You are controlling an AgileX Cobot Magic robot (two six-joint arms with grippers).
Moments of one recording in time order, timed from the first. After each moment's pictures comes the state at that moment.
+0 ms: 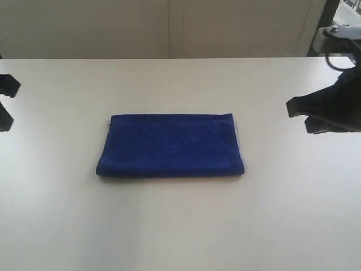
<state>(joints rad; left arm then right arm) -0.07 1.26 -1.07 -0.31 1.12 0.19 0.16 1.22 -0.90 0.20 0.79 -0.08</state>
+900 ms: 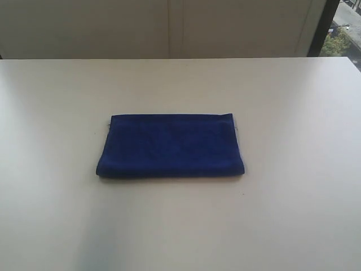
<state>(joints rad) -0.07 0.62 -0.69 -0.34 0.72 0.32 0.16 0.46 -0.49 0.12 0.37 -0.08</state>
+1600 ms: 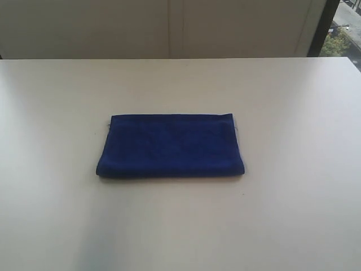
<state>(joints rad) -0.07 0.62 -0.69 -0.34 0.73 0.32 0.15 0.41 -0.45 0.12 0.34 -0.08</state>
